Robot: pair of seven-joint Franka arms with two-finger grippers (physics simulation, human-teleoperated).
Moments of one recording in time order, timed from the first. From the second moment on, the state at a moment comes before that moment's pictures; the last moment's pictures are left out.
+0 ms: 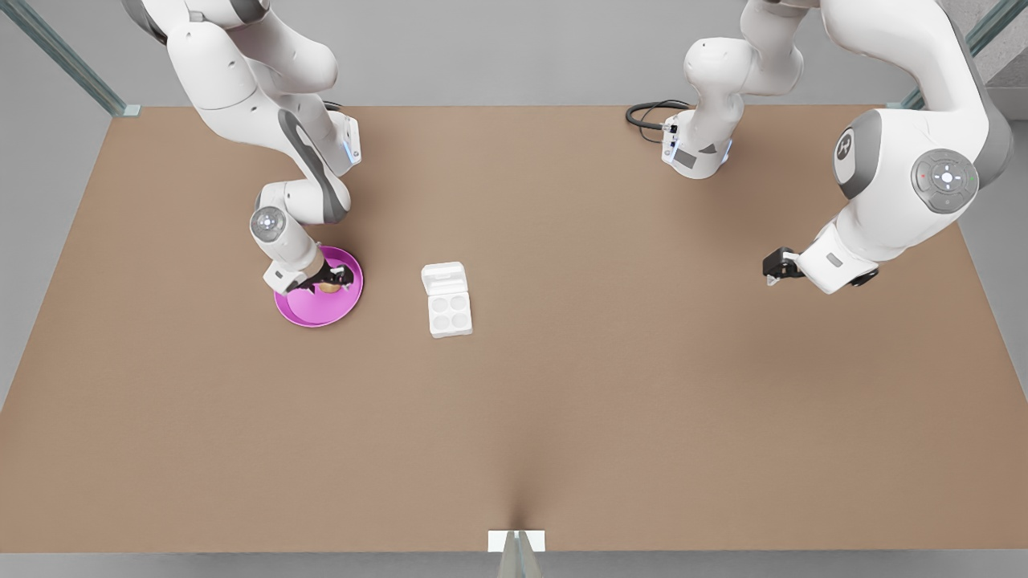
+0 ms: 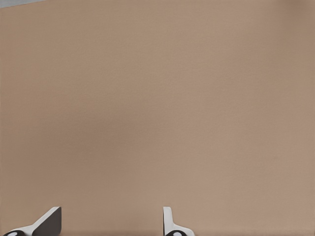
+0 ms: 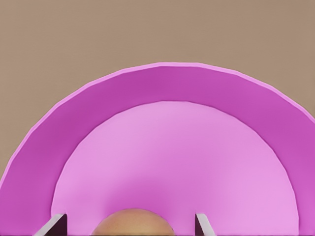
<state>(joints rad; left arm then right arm) -0.16 0.09 0.07 -1.59 0.03 1.62 0.05 0.03 0.20 0.12 -2.67 0.03 2.86 0.03</state>
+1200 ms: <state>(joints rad) -0.16 0.09 0.07 -1.59 0.03 1.61 0.05 0.07 0.34 0.13 -2.20 0.03 2.75 0.02</state>
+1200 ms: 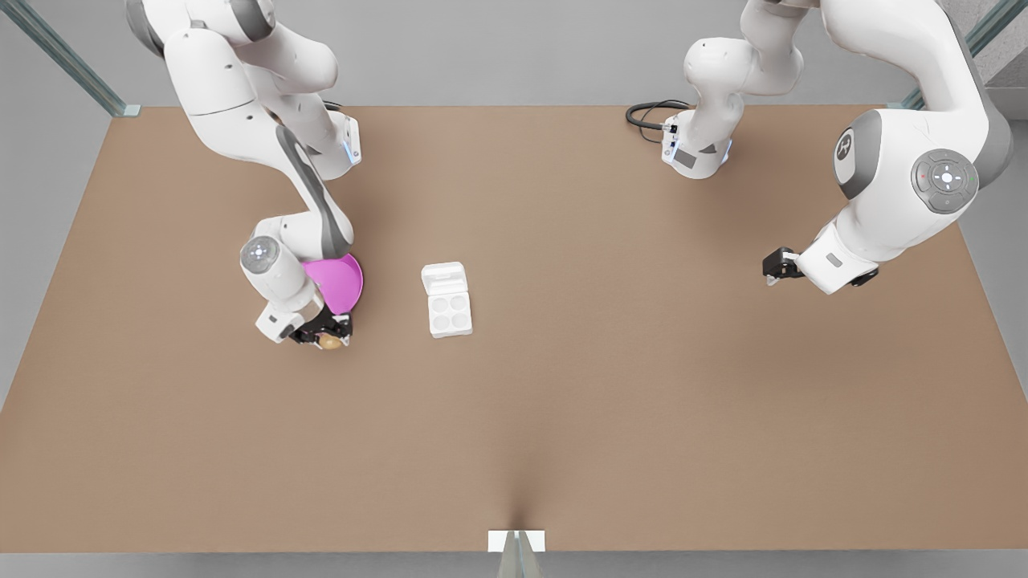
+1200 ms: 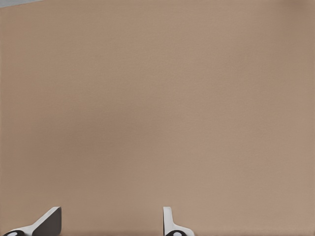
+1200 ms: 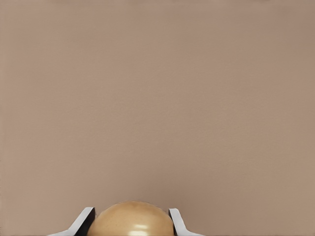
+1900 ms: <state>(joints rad) -0.16 0.10 0.07 -1.59 0.03 1.61 0.05 0.42 0.42 0.18 -1.98 0.30 2.57 0.08</state>
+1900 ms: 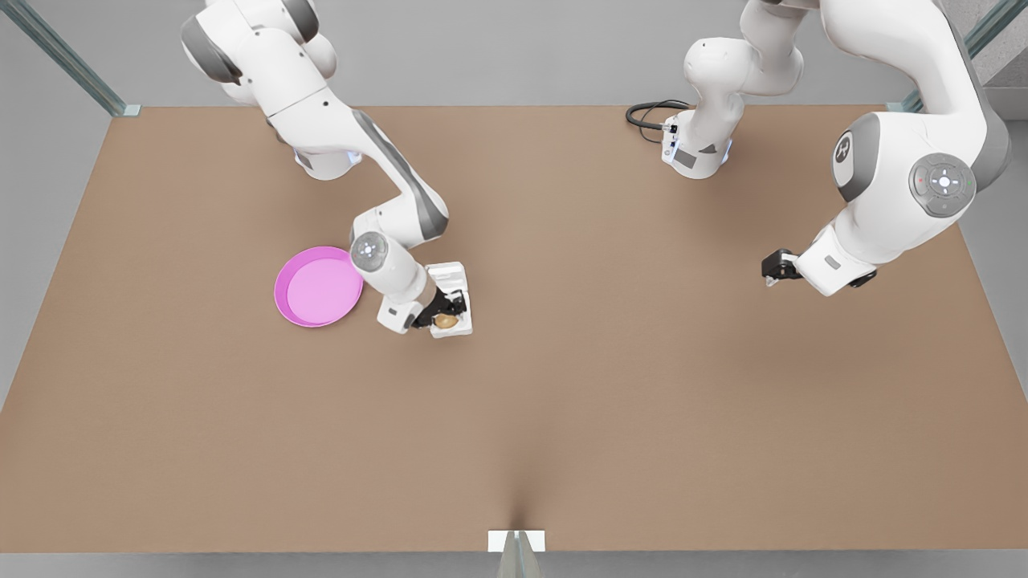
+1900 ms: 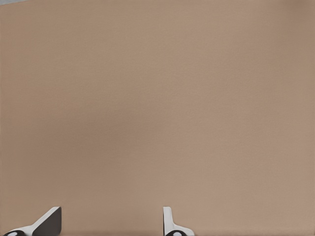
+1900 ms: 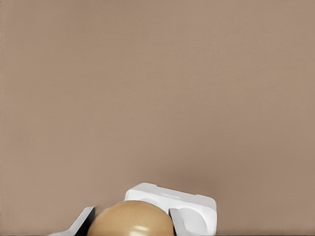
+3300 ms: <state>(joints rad) -1.04 0.58 0.06 -1.33 -0.40 1.72 -0.49 -0.06 0.18 0.11 -1.46 -0.02 1.76 0.09</state>
